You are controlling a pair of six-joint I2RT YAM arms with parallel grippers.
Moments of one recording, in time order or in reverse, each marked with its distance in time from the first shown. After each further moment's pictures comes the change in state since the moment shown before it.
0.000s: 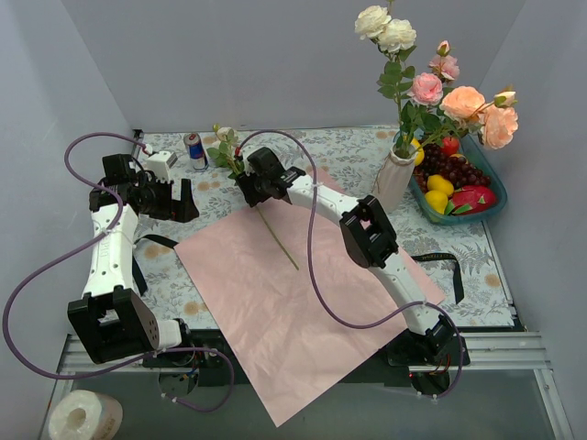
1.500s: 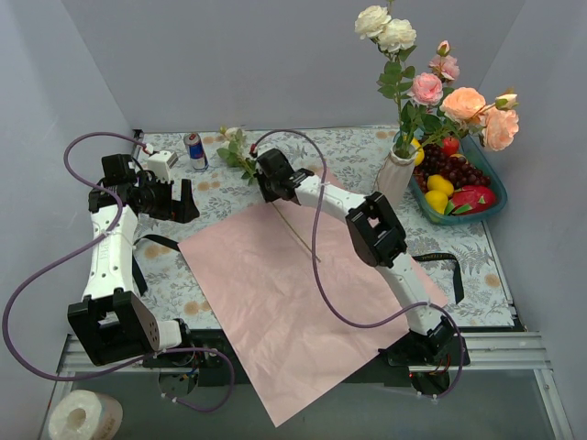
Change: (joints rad) left arm 0.001 -0.011 0.002 -0.005 0.023 0.020; right arm -0.017 -0.049 -0.141 0.078 0.105 0.108
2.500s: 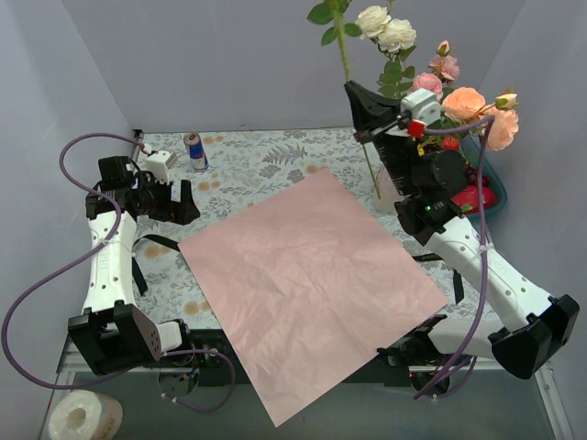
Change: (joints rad) left arm 0.000 -0.055 -0.002 -0.018 0.027 -0.001; right arm -0.140 -1.209 -0.792 0.874 -0.108 -0.264
